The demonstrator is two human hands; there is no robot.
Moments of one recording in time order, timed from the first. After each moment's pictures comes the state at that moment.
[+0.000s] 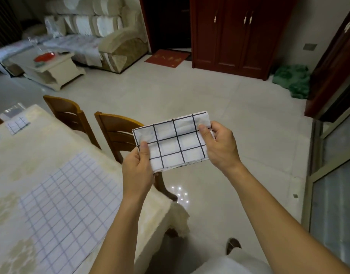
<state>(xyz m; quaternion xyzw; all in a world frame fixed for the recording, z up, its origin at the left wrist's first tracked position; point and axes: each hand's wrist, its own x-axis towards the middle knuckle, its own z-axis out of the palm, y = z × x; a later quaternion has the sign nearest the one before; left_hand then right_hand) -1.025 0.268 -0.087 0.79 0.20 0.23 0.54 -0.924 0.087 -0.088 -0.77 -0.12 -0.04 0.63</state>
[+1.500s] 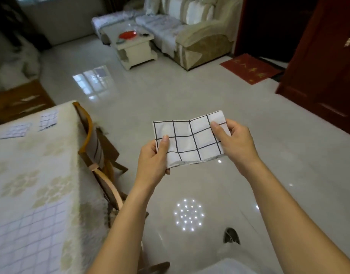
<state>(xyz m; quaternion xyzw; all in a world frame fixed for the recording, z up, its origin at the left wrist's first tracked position) -0.515 0.423 -0.074 0.71 0.37 0.28 0.53 -0.340 0.302 -0.082 -0.71 -0.26 0.20 0.62</state>
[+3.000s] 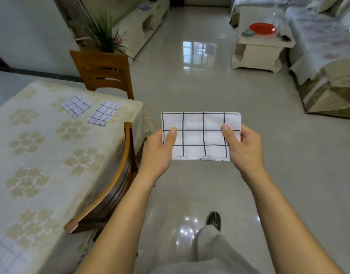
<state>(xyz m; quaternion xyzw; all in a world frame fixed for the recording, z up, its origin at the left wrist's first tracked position) -0.345 0.950 -0.107 0.57 0.59 0.41 0.40 -0.134 0.939 -0.100 -0.61 -0.44 0.38 0.54</state>
